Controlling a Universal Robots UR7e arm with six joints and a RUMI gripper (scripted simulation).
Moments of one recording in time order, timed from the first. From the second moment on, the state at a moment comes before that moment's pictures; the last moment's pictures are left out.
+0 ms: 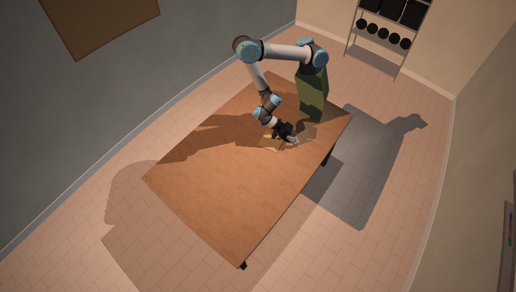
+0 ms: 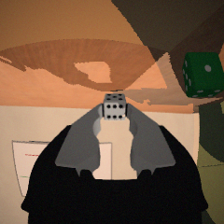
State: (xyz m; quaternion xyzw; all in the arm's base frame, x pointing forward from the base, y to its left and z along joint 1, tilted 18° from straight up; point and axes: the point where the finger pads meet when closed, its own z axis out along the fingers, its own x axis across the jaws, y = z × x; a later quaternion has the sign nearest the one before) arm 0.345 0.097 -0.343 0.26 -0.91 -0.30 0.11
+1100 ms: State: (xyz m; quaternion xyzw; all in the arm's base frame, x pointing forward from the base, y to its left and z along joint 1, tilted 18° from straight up) arm 0.346 0.095 -0.349 0.26 -0.91 -0.30 0.11
